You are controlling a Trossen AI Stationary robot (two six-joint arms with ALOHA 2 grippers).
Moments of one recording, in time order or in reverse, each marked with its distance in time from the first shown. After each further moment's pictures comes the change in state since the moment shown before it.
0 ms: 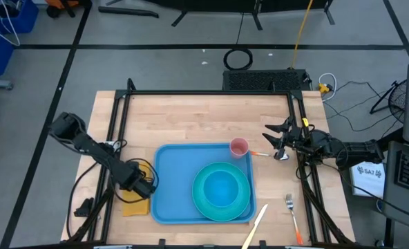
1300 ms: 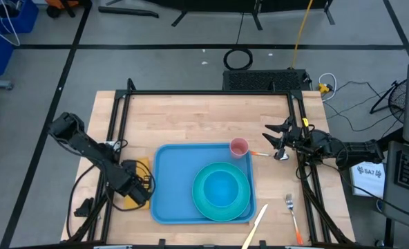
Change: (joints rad) left arm -0.090 -0.010 0.111 -0.209 -0.123 -0.107; right arm 0.000 0.000 0.000 0.000 0.000 0.000
